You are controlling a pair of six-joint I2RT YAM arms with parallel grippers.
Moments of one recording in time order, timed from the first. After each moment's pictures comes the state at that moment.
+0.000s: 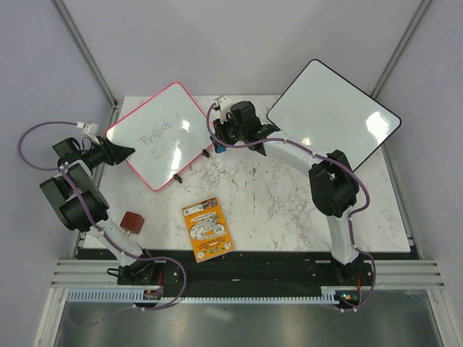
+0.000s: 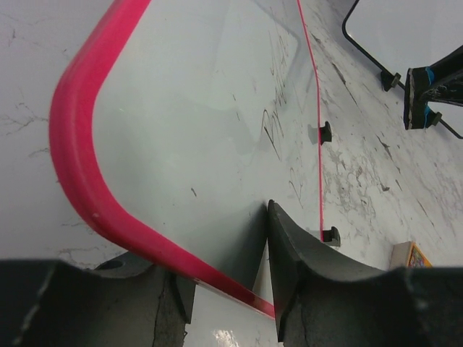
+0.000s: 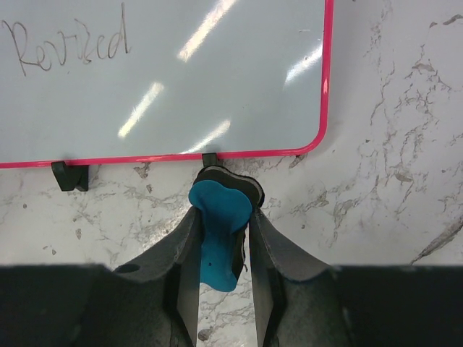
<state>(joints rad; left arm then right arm) 0.63 1.85 1.10 0.06 1.25 0.19 0.66 2.08 1.71 -0.14 -0.18 0.03</state>
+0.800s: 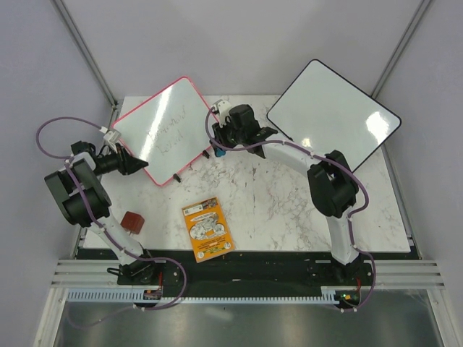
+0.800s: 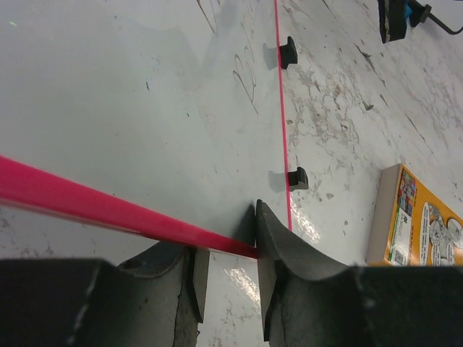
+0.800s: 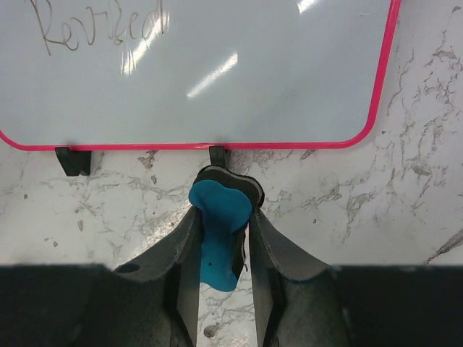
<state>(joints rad) 0.56 1.89 1.20 -0.61 1.25 0.85 0.67 2.08 1.68 -0.13 -0.19 0.03</state>
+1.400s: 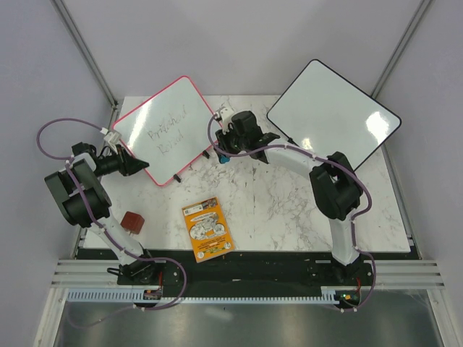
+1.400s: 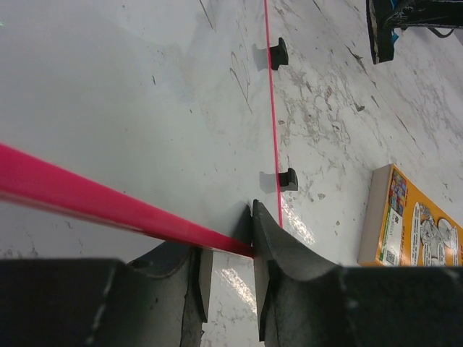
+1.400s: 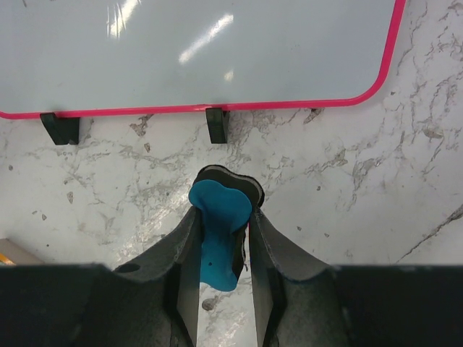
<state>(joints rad) 0.56 1.89 1.18 -0.63 1.26 0.85 0.67 2.04 1.57 -0.11 -0.17 0.02</state>
